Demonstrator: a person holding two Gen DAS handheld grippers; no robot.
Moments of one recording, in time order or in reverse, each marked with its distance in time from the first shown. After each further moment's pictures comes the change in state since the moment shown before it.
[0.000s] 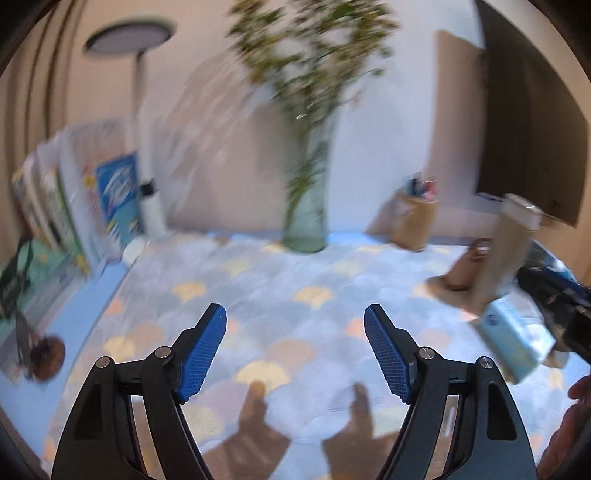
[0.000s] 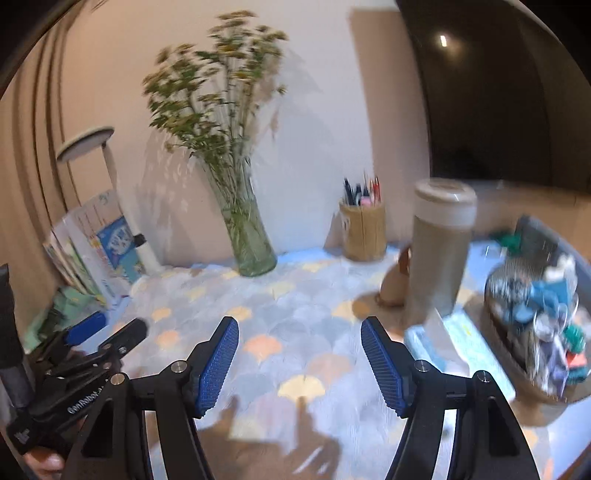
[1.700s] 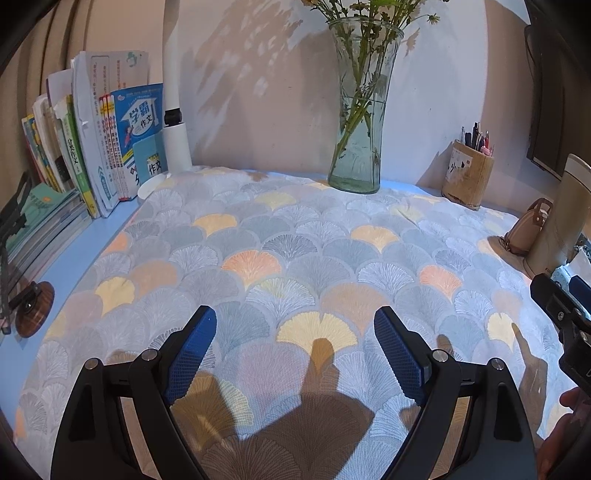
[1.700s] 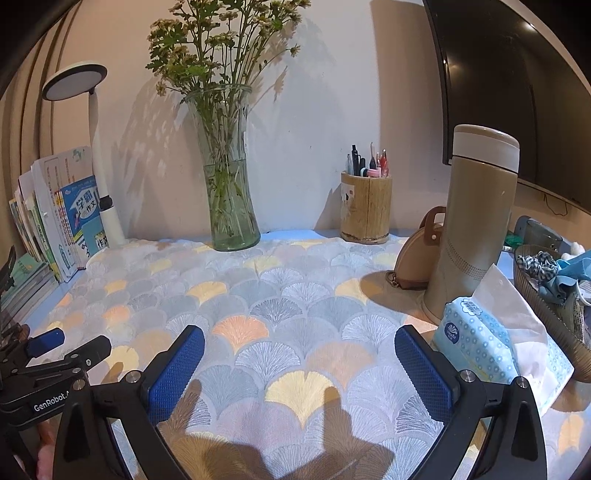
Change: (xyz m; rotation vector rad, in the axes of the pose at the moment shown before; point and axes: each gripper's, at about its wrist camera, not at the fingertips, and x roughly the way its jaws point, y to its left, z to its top) left arm 0.055 0.034 -0.046 -0.043 0.124 0.082; right arm 0.079 0.023 -0.059 -0.045 0.005 -0.095
